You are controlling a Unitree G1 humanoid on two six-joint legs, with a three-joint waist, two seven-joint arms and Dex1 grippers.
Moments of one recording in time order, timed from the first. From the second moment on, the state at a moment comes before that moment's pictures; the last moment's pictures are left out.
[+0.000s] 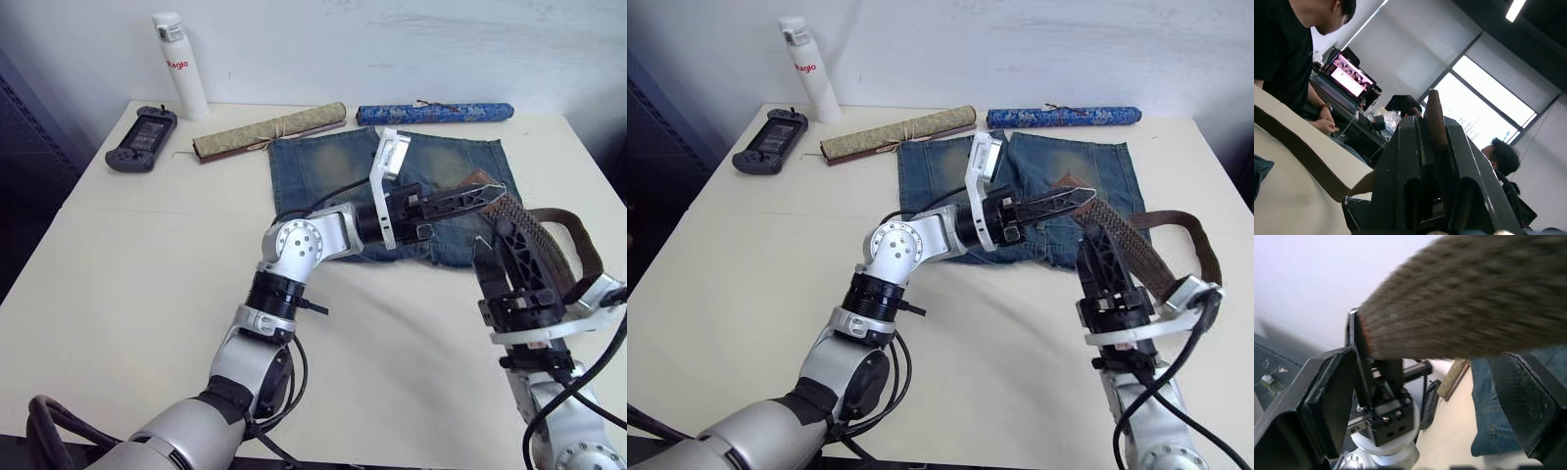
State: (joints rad) left arm -1.00 -0.18 0.03 0.36 -0.82 0.91 -0.66; right arm 0.17 -0.17 -0.30 -0.72 1.62 0.33 0.04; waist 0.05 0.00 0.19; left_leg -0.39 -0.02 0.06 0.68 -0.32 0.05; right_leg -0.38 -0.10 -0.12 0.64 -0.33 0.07
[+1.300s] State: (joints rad) left arm -1.15 -0.08 -0.46 0.96 0.03 -0.33 -0.86; right arm 0.64 -0.74 -0.84 -0.70 1.45 0.50 0.22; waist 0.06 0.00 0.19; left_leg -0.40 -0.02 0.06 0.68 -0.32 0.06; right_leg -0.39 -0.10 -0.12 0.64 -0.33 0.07
